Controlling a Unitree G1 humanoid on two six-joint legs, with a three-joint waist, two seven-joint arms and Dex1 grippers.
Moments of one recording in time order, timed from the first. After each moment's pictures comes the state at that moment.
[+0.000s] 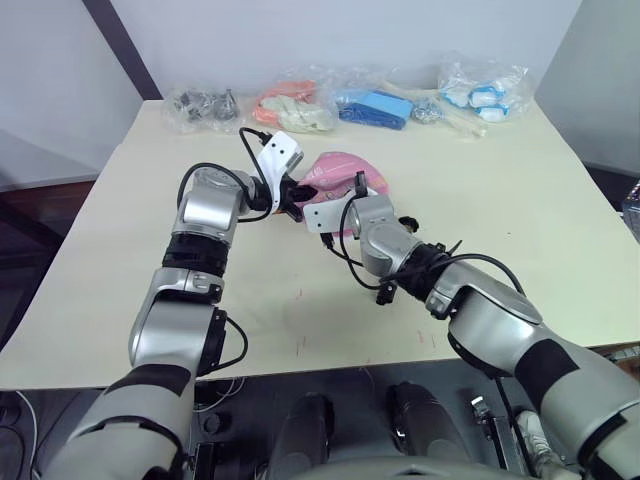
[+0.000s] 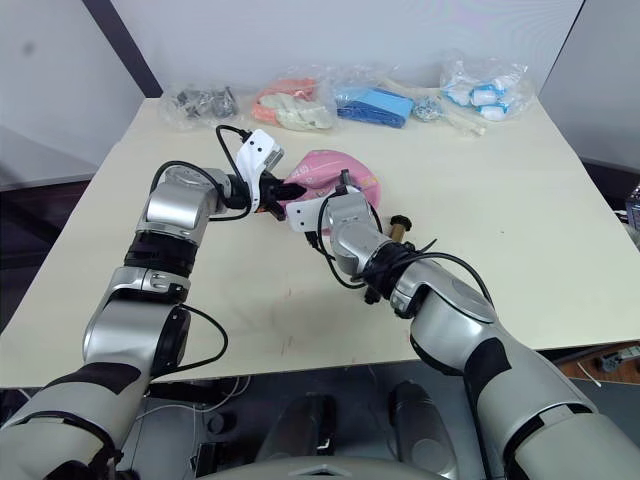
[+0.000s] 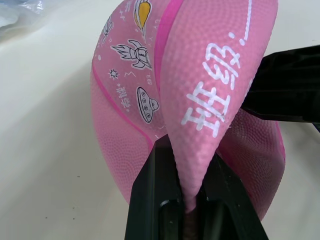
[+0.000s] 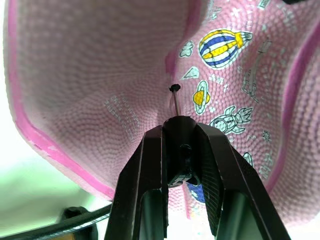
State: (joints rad) left arm -0.99 0.46 -0.09 0.60 0.02 0.60 -0.95; right arm -1.19 0.02 0.81 0.76 -0.75 0.63 0.62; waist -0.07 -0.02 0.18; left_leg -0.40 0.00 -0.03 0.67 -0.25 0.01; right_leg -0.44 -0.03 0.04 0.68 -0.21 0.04
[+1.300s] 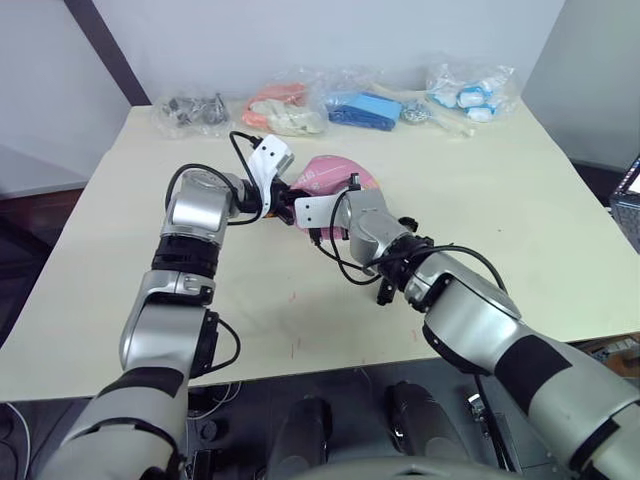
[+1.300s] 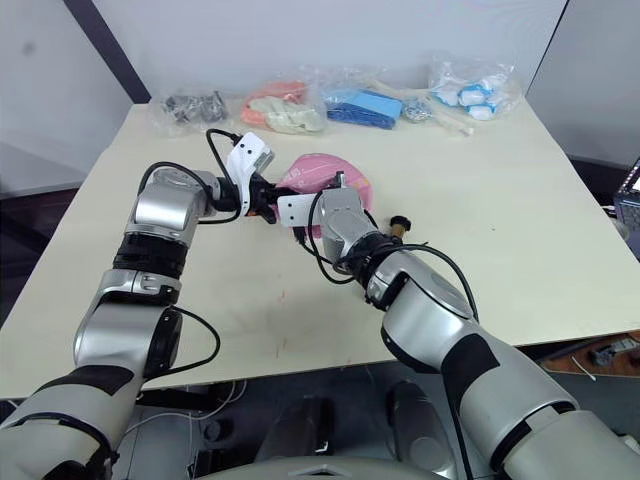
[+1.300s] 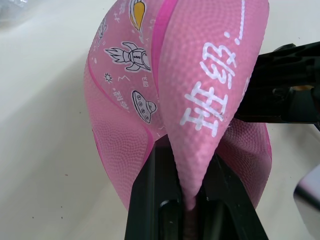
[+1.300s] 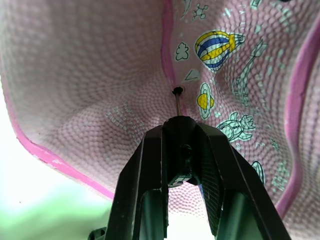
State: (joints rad) left arm -0.97 0.50 -0.08 0.58 0.01 0.65 -0.98; right arm -1.29 0.15 0.66 1.06 -0.71 0.48 0.56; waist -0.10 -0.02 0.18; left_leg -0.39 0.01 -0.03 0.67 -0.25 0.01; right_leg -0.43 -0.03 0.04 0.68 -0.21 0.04
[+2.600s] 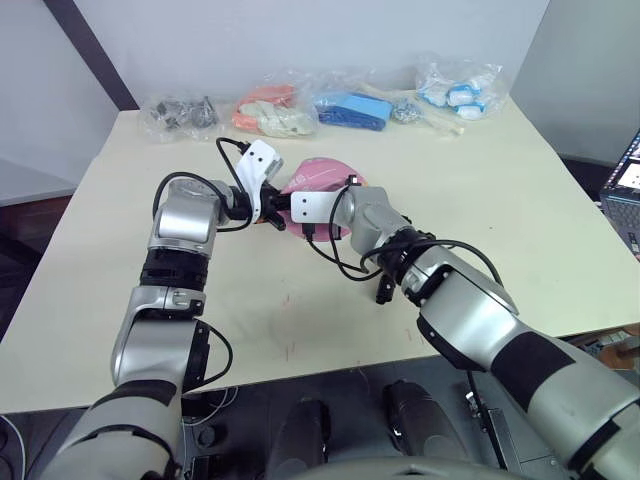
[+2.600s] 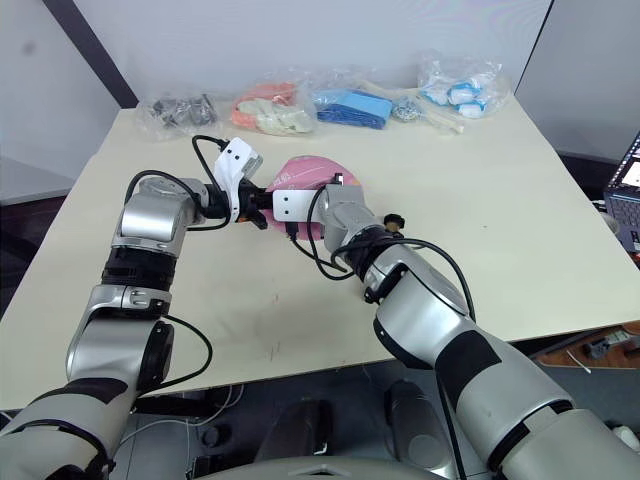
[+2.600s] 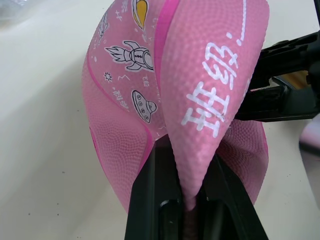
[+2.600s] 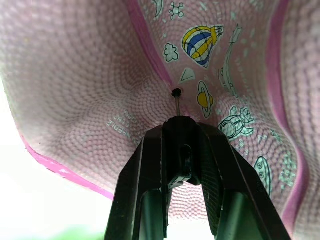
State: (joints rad) left arm -0.89 0.53 -0.04 0.47 0.00 0.69 -0.98; right arm -1.32 0.17 0.56 1.16 -0.64 0.38 0.56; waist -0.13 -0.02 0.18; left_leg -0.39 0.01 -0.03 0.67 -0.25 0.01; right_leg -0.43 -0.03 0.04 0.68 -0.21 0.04
